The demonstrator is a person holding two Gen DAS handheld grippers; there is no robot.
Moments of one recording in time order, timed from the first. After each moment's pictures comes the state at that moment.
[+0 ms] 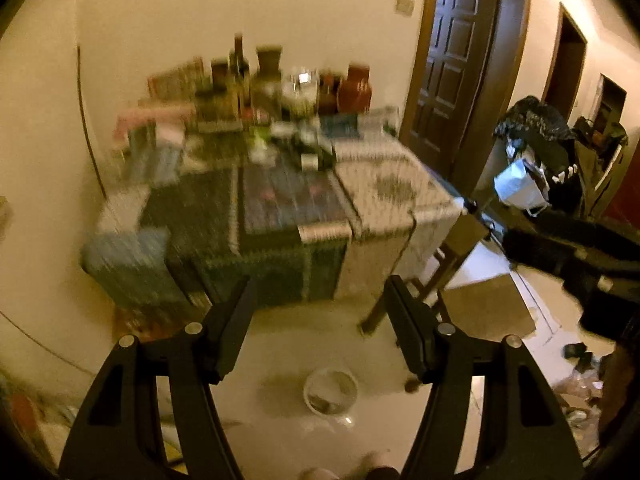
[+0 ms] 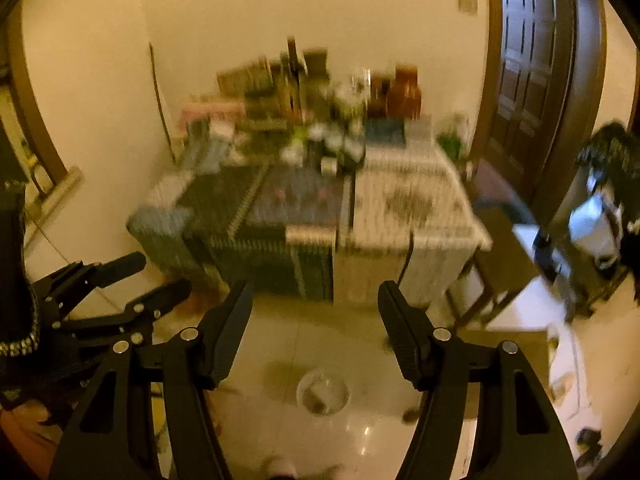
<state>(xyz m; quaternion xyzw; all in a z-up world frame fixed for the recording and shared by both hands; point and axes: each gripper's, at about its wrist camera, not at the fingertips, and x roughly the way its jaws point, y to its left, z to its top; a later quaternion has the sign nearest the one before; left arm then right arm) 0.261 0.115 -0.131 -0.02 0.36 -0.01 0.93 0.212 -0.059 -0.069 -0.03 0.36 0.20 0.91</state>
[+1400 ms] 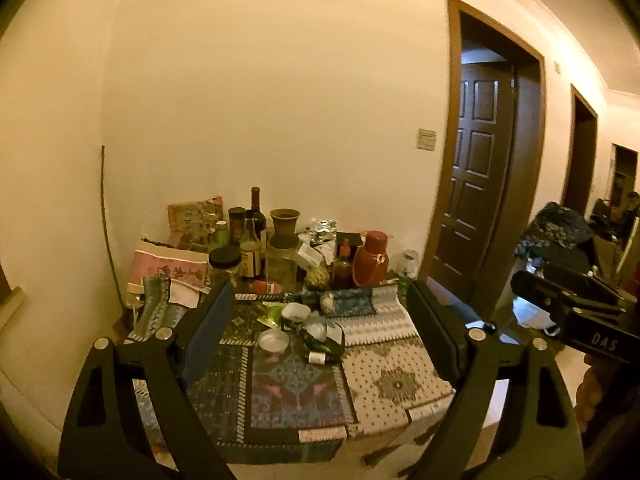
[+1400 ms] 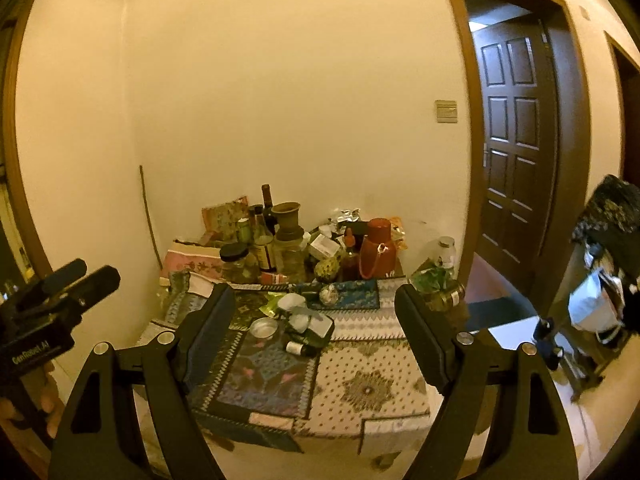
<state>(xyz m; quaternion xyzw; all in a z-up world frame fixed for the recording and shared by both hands) 0.388 0.100 0.031 -0.04 0.17 0.05 0.98 0.359 -0.113 0.035 0.02 0.22 0.21 0.95</state>
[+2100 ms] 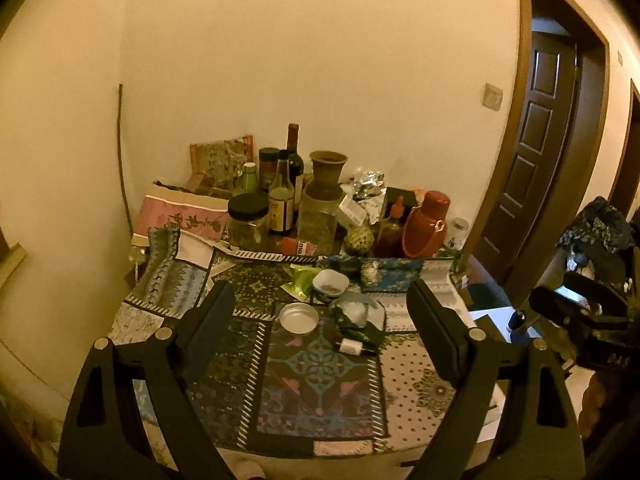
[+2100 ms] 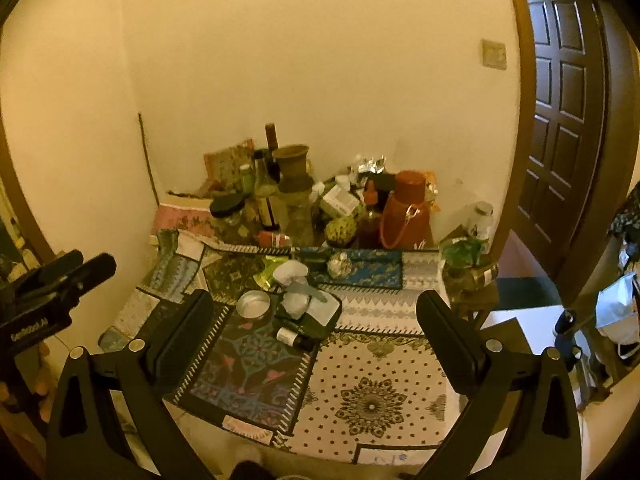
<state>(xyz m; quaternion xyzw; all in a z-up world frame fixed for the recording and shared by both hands) 0.503 0.152 -0.036 -0.08 0.27 0.11 0.95 0.467 -0.065 -0.024 -0.01 0.32 0.25 0.92</state>
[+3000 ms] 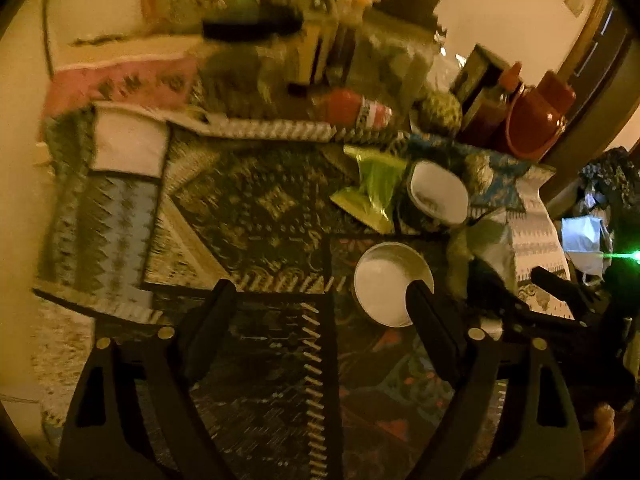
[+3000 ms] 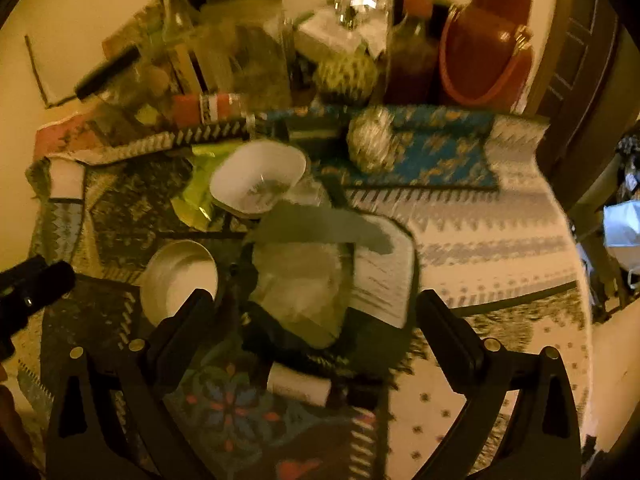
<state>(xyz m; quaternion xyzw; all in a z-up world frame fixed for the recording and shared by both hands) 0.696 0.301 -0.247 -0.12 0.50 0.04 0.86 0.621 0.091 -0.241 -0.03 0.52 0.13 0.84</state>
